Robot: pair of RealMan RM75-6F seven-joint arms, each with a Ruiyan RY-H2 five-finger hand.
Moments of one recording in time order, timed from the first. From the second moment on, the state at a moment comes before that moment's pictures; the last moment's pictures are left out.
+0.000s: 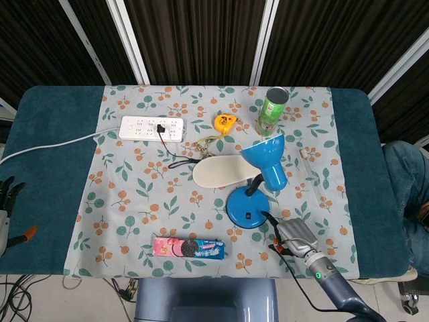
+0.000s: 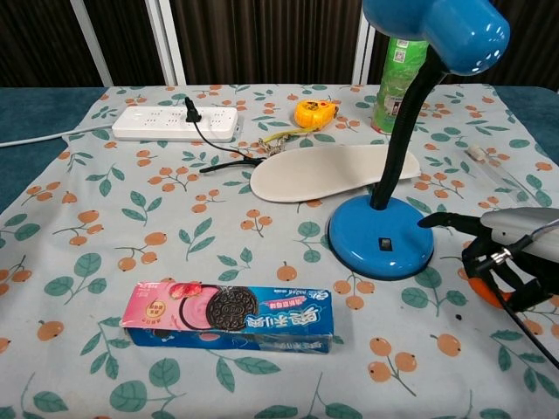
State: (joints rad) left arm -0.08 -1.11 -0.07 -1.64 1.42 1.49 0.12; right arm 0.42 -1.37 0.05 -1.73 -1.30 0.92 -0.31
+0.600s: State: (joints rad) left arm -0.07 -1.11 -0.07 -1.64 1.41 1.49 0.13; right arm 0.47 -1.44 0.04 -1.70 -1.25 0.90 -0.35
